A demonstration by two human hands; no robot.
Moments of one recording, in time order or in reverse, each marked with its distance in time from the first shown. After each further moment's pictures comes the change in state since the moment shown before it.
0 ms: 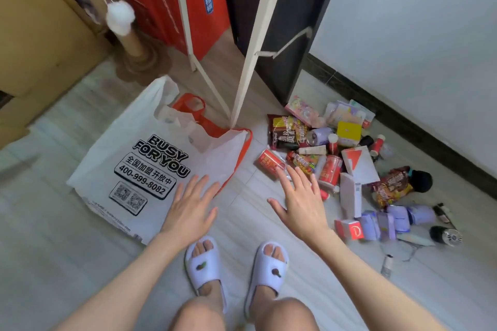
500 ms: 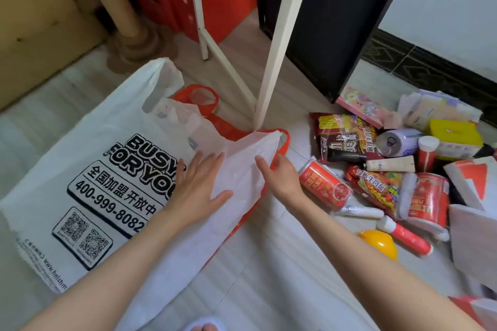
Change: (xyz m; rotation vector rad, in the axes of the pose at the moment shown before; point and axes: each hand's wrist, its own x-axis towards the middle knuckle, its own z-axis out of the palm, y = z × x) left_hand 0.175 -0.126 0.177 0.044 0.137 -0.063; right_hand 0.198 -0.036 0.229 0.977 -0.032 0.332
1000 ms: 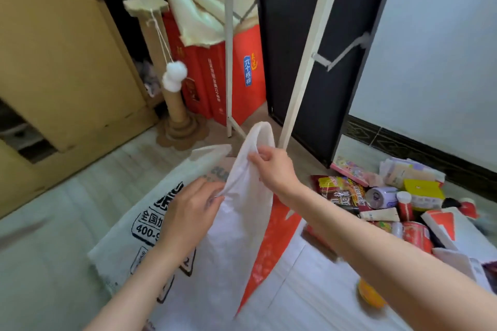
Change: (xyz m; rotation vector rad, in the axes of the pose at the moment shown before) left_hand -0.097 0.009 -0.146 -0.236 0.680 0.141; right_hand -0.101 -0.173 -0.037 0.082 0.017 -0.397
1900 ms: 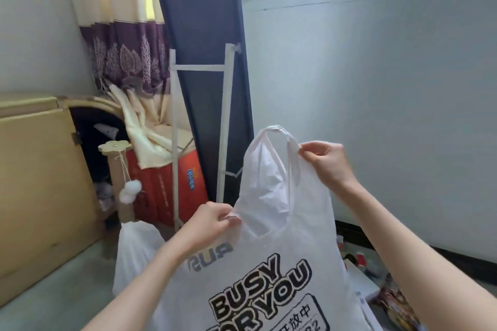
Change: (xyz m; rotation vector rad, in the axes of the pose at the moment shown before) left_hand 0.054 0.215 -0.124 -0.335 -0.341 0.118; right_hand -0.178 -0.140 -0.258 -0.034 0.651 -0.330
